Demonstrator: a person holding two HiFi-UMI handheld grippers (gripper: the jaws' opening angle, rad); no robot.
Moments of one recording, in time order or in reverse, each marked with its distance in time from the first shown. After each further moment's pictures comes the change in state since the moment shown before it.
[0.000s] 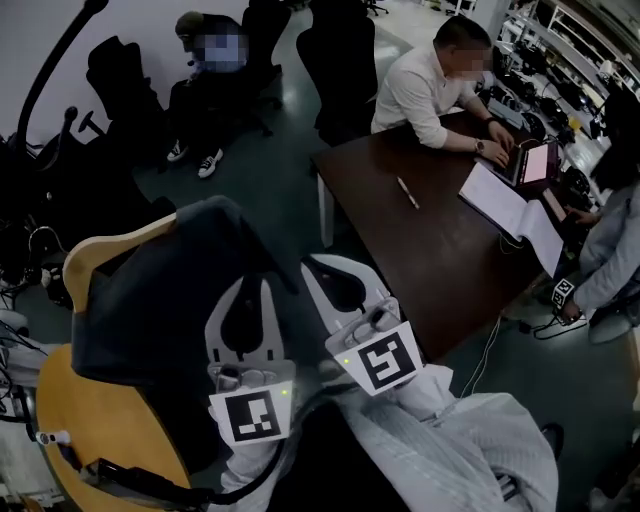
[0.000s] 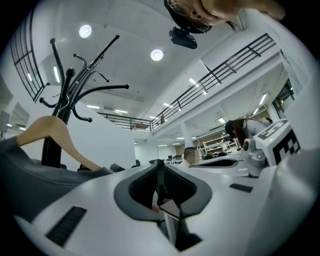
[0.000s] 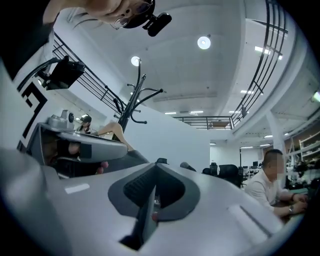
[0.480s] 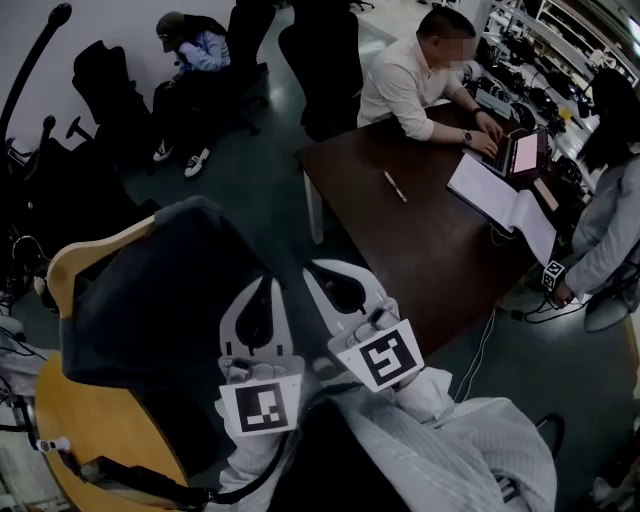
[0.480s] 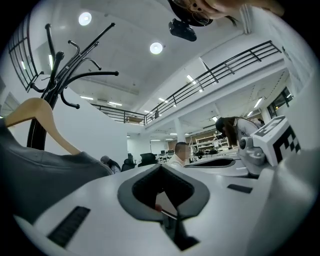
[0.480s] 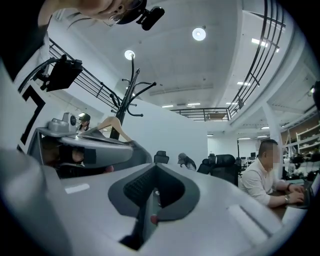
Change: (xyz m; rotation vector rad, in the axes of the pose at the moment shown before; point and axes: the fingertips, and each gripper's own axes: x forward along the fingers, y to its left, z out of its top) left arm 0.017 -0.016 -0.022 -0.041 0.067 -0.095; right arm 0.000 -0.004 -0.022 0.055 0.092 -0.020
